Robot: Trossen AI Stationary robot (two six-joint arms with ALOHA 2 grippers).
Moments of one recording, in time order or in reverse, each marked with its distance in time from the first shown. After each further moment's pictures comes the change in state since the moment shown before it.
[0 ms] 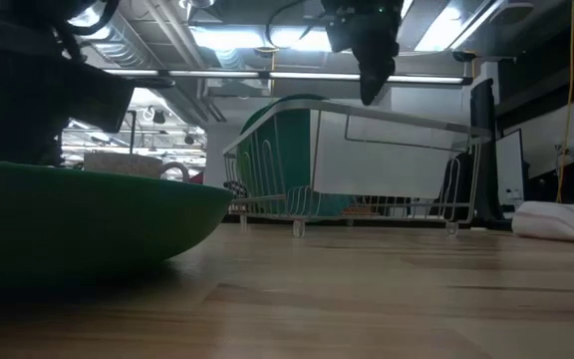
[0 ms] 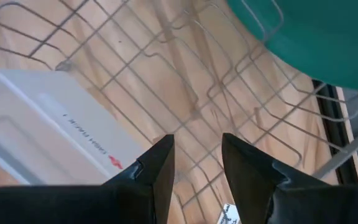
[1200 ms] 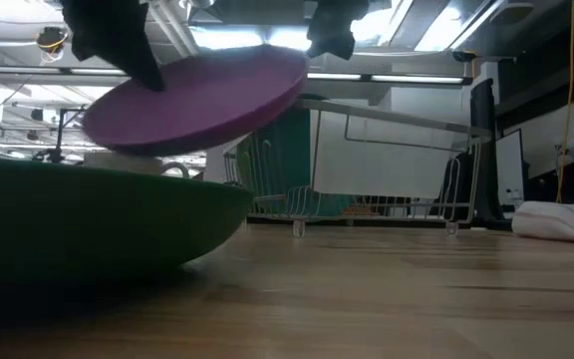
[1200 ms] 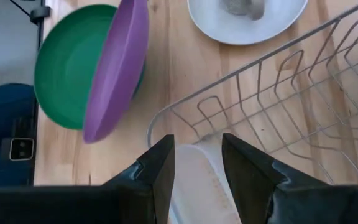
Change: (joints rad) left arm 0.002 -0.167 0.270 -0.321 -0.689 0.121; right arm 0.179 0.000 -0.001 0.297 -0.356 0.035
